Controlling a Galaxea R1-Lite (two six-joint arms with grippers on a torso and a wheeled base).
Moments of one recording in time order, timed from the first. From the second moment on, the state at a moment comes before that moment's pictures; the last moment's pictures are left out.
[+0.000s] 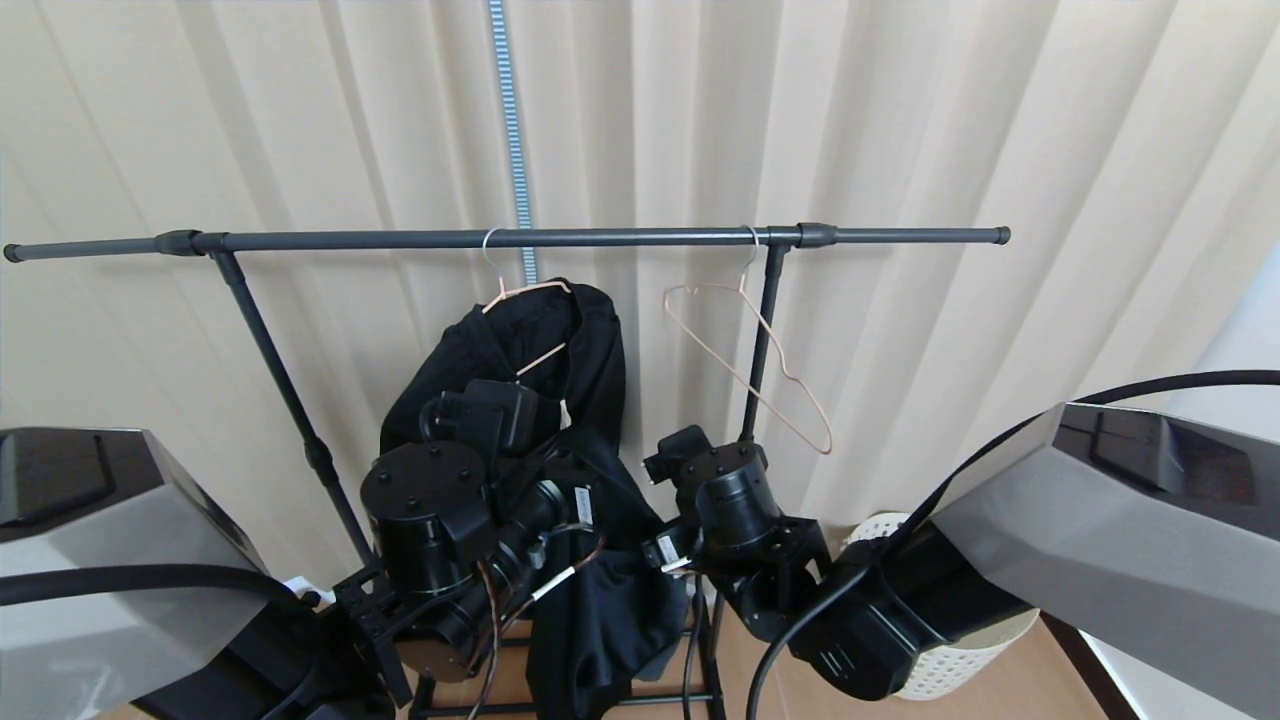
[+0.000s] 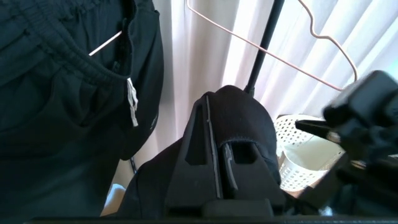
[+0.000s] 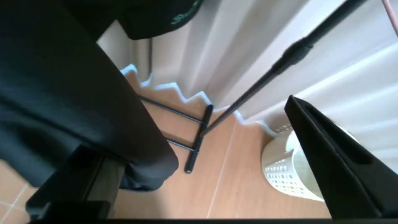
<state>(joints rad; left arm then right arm) -0.69 2.00 -0.55 -1.39 0.39 -0.07 0.79 2.25 -1.06 -0.63 -0.52 0.05</state>
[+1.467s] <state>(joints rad) -0.60 1.85 -0.72 -0.67 0.17 -0.06 0.75 1.90 -1.13 -0.18 -0.61 0.02</state>
